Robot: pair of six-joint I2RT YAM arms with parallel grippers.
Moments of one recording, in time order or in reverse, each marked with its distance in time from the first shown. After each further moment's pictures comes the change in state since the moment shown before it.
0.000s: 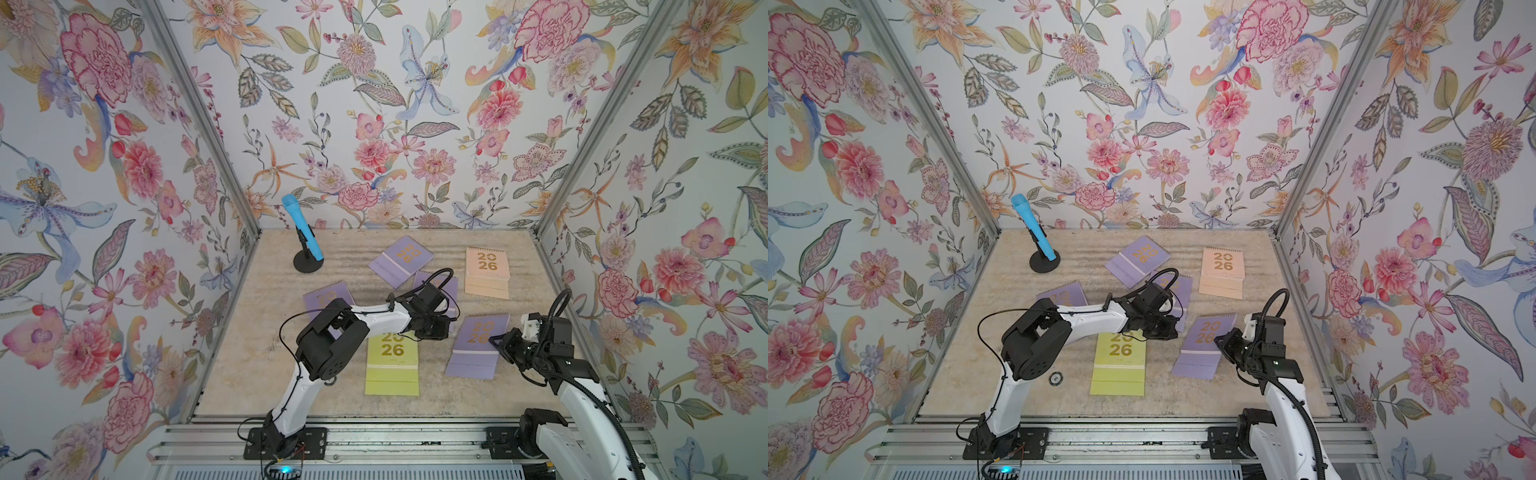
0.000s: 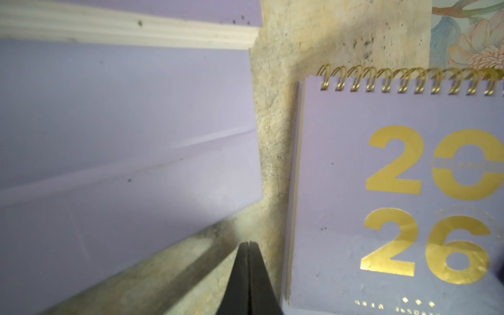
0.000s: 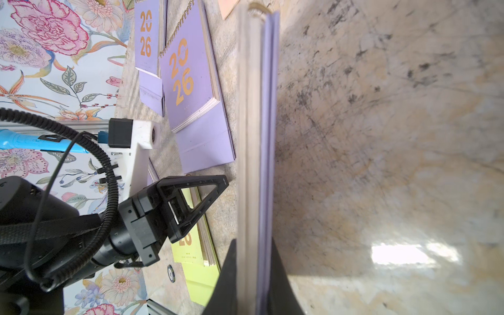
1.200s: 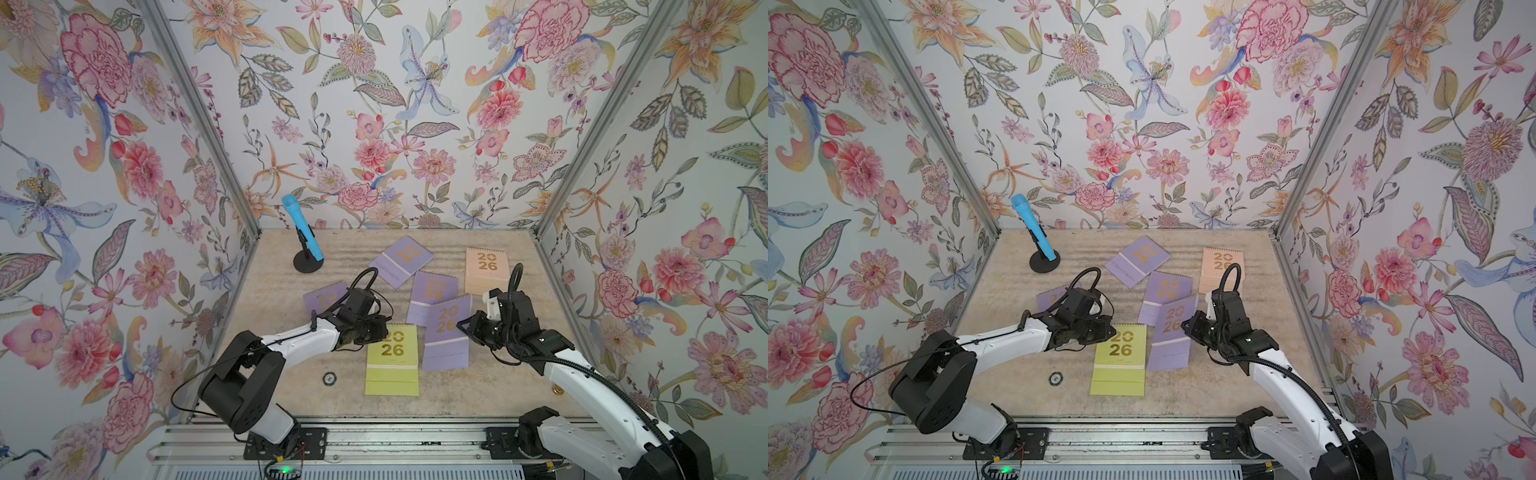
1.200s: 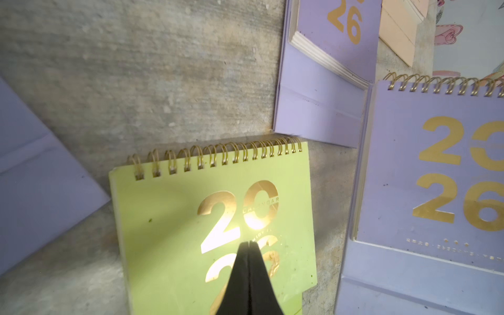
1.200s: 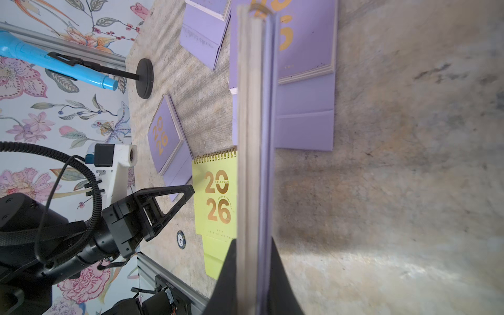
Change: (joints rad) left arm 0.261 -0.623 -0.671 0.083 -0.084 -0.020; right arm 0.481 0.232 0.213 0.138 0.177 0.132
